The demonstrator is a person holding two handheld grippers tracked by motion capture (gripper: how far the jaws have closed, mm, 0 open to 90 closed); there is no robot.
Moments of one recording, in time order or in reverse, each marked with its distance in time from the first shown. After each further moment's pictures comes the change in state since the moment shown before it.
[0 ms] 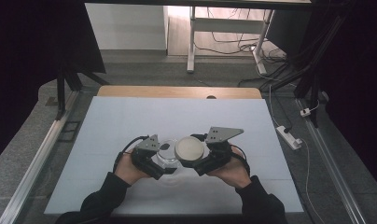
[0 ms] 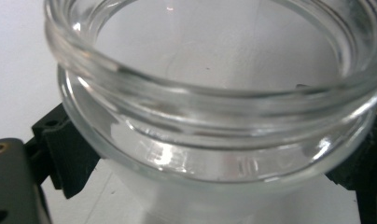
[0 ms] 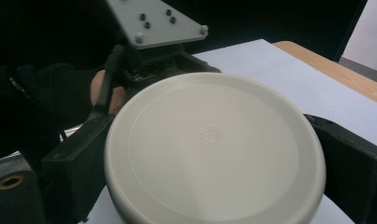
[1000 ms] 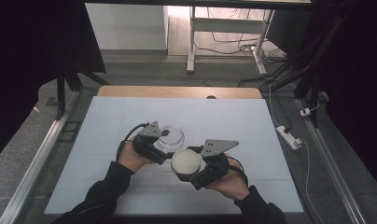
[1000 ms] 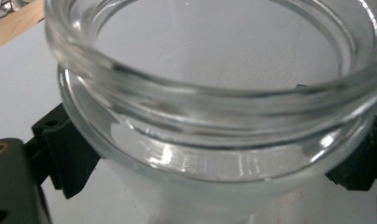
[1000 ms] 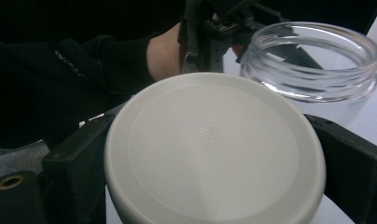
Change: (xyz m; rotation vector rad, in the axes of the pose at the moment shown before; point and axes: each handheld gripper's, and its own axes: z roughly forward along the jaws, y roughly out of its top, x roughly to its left) left arm 0.029 0.018 0.003 -0.035 0.081 -0.018; right arm 0.026 -0.016 0.006 0.040 0.037 0.003
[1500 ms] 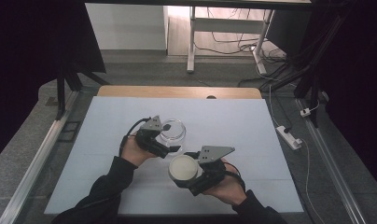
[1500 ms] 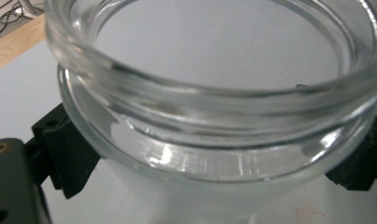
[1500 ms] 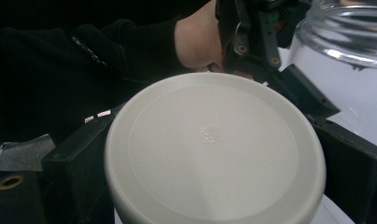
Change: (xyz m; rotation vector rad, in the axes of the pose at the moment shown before) left arm 0.013 0.010 0.006 -0.018 0.021 -0.008; right arm 0.010 -0.011 0.009 0.013 0.013 -0.006
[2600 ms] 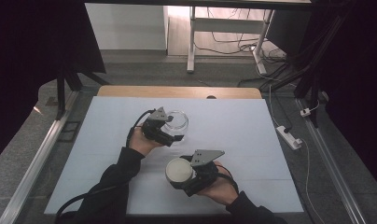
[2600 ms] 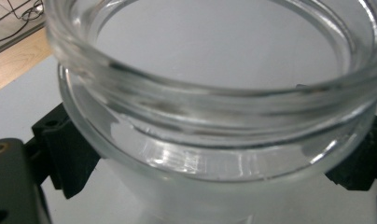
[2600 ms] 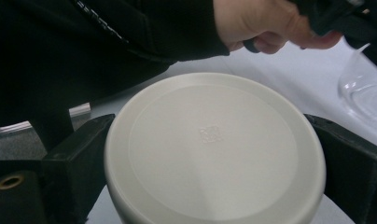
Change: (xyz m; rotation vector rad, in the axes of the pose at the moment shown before) left arm 0.036 0.003 0.031 0.005 0.059 -0.031; right arm -0.010 -0.027 0.031 0.040 -0.005 -0.008
